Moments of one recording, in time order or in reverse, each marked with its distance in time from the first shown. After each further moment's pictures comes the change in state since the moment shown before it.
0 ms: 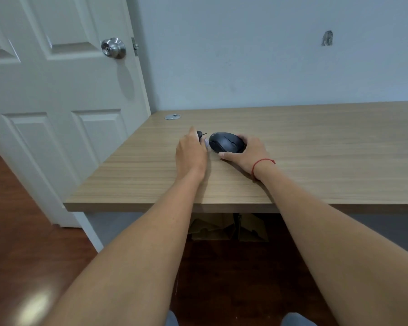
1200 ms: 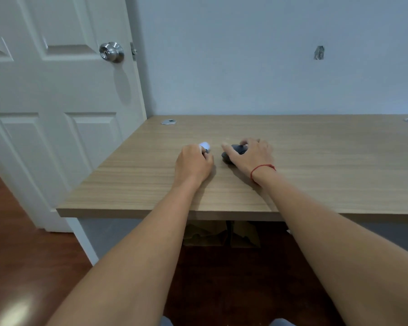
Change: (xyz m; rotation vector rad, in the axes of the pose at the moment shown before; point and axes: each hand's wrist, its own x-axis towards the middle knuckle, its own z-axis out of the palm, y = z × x) left_hand 0.002 -0.007 0.009 0.052 -0.186 0.014; right_hand -0.005 -0.011 -0.015 -0.229 0.121 0.093
